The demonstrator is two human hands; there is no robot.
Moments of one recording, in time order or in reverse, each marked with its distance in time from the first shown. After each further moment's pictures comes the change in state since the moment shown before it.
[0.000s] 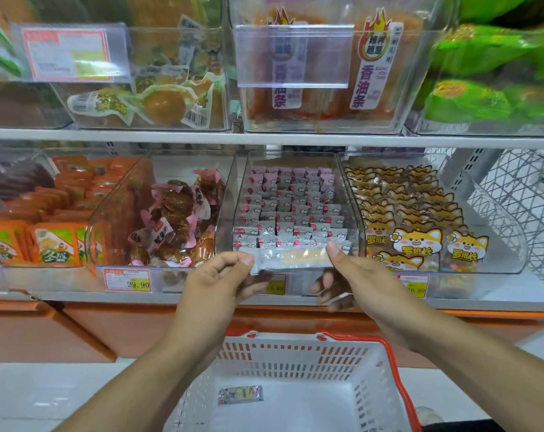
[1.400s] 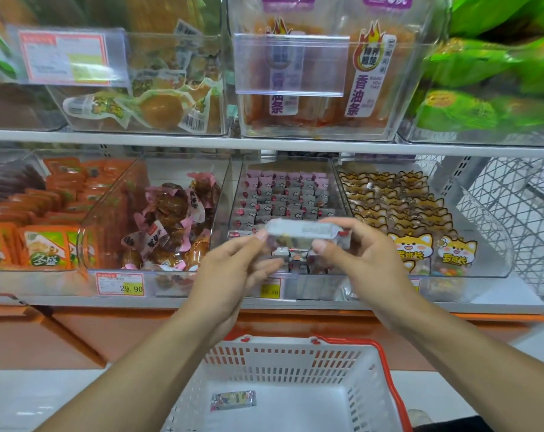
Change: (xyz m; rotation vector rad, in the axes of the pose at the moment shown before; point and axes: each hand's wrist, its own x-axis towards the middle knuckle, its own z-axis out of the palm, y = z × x) left_hand 0.016 0.020 0.028 -0.150 -0.089 -0.039; right_hand 0.010 -0.015 -0.003 -0.061 0.229 -0.425
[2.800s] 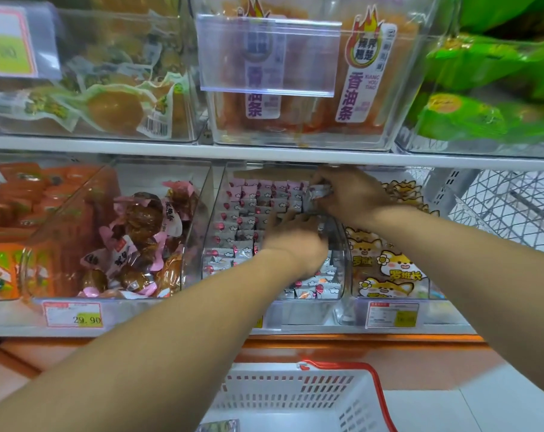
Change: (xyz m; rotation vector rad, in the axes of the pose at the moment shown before) left_hand 0.136 -0.035 0.099 1.733 -0.224 0.465; right_hand 0.164 0.005 -0.044 -1.146 -0.128 -0.180
